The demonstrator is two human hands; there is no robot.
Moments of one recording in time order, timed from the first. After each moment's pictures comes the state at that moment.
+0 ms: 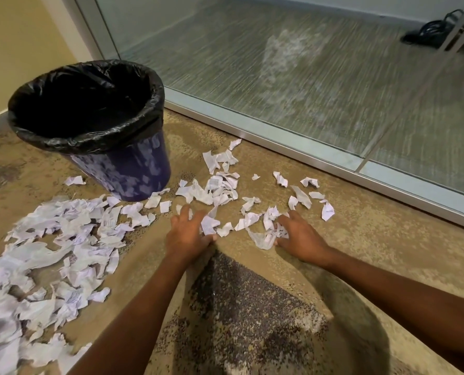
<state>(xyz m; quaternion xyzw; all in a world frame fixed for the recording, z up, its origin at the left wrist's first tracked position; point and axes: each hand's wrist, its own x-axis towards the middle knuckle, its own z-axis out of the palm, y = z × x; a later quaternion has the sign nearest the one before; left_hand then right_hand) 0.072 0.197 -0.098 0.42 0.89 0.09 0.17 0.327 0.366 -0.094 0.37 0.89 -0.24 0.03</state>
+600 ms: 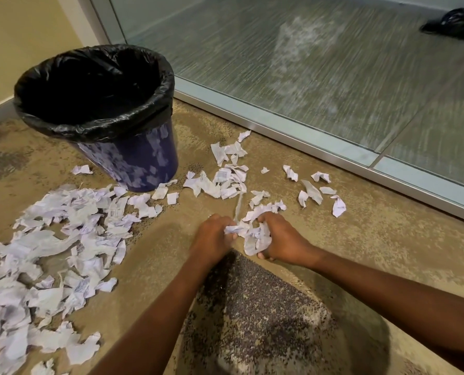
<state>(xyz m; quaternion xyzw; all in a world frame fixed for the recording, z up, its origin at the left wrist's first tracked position) 0.109 0.198 -0.112 0.47 0.83 0.23 0.20 0.283 0.331 -0.098 0.35 0.85 -0.37 0.07</state>
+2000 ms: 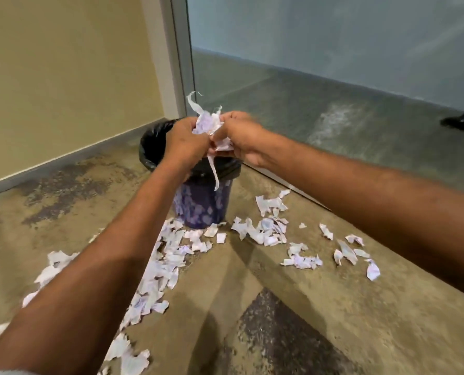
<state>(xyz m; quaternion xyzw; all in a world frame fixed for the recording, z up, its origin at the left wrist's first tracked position) -0.077 0.181 0.187 0.27 0.76 0.59 0.11 0.015 0.281 0.220 0.25 0.65 -0.70 -0.16</state>
